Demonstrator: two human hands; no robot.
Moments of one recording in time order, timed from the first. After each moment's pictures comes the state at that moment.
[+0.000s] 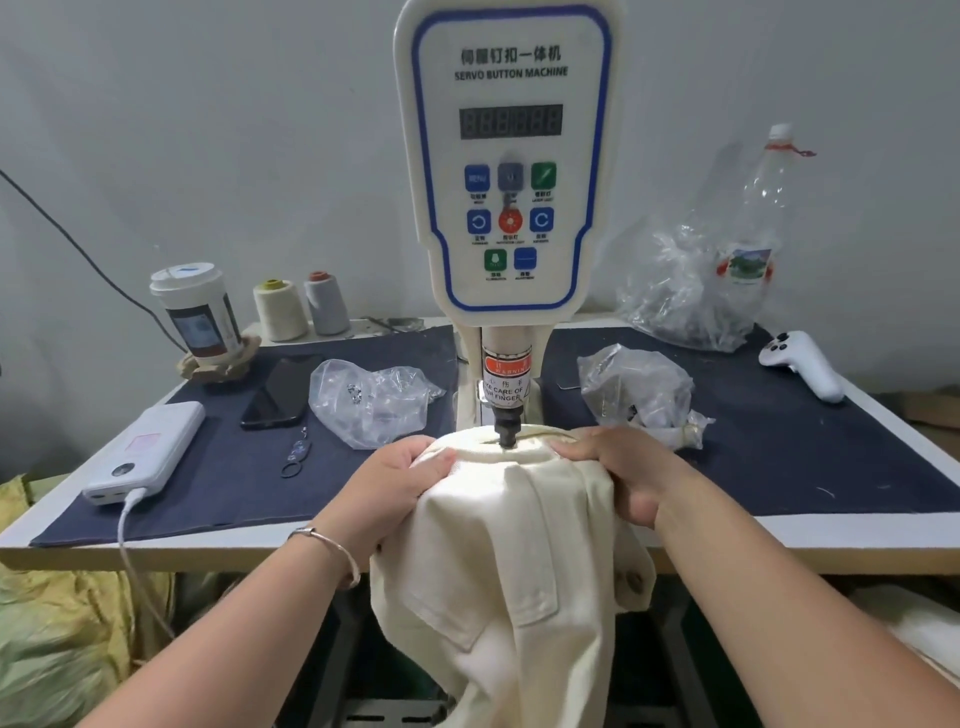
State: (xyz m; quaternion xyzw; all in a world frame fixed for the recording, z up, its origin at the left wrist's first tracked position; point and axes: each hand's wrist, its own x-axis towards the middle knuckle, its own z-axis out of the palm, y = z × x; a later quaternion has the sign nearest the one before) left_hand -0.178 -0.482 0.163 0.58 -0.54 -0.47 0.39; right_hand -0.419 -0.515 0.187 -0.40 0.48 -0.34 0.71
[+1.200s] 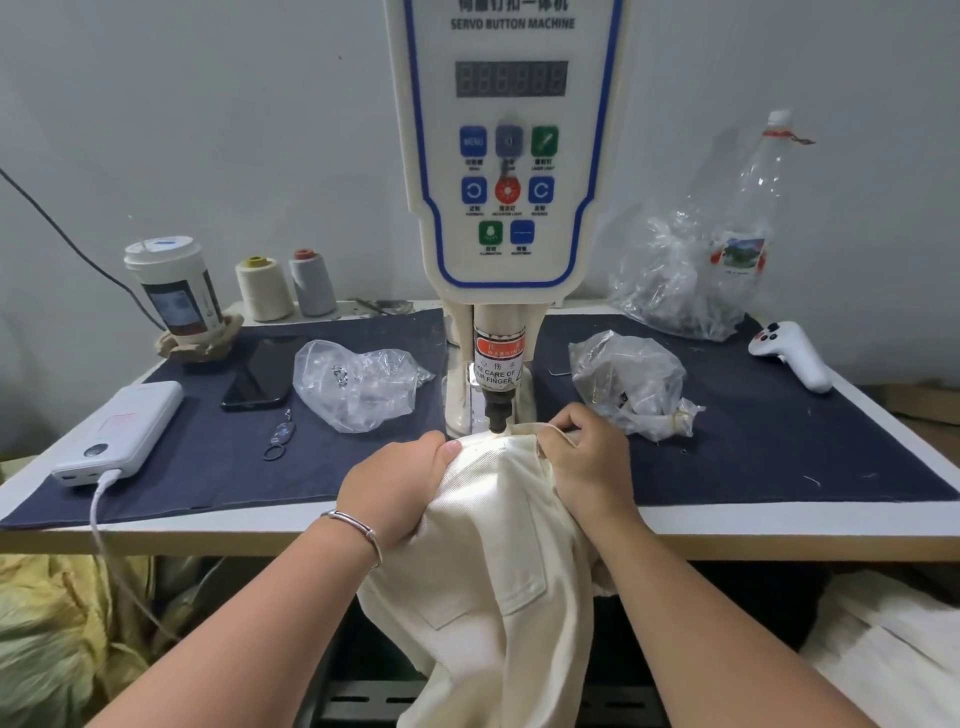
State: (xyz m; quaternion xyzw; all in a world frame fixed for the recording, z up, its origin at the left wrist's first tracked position) left_hand -0.193 -0.500 0.141 0.67 -0.73 -0.08 0.12; right_hand -0.394 -0.523 0.124 -0.58 0.58 -0.51 0.24
